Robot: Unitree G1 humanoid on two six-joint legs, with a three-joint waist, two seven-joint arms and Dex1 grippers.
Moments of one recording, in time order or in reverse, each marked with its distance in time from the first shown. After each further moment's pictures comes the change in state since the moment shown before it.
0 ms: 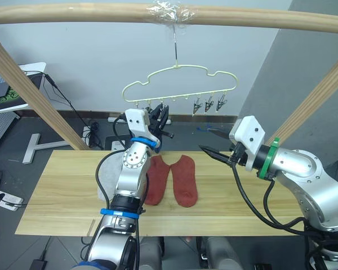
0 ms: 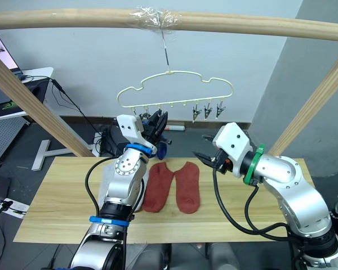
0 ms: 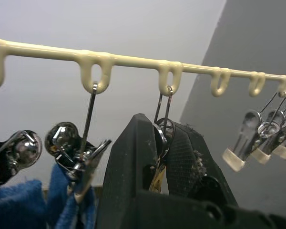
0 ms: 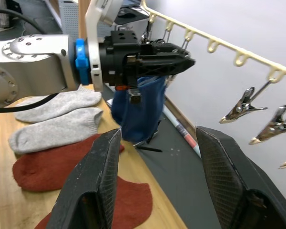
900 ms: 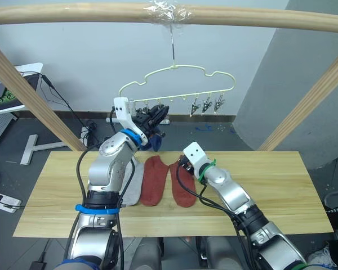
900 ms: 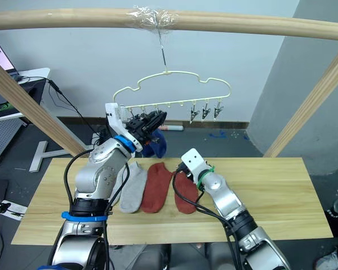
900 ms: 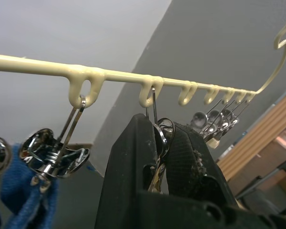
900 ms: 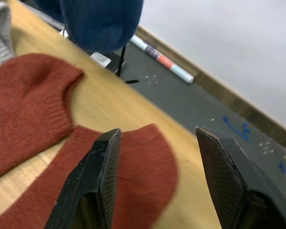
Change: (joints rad) left arm -0.025 0.170 0.080 -0.252 -0.355 0.543 -0.231; right arm -0.096 0.527 0.303 0.999 -0.431 -0.387 -0.445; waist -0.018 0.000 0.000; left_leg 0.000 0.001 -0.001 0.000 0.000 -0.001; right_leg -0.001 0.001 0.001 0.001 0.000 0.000
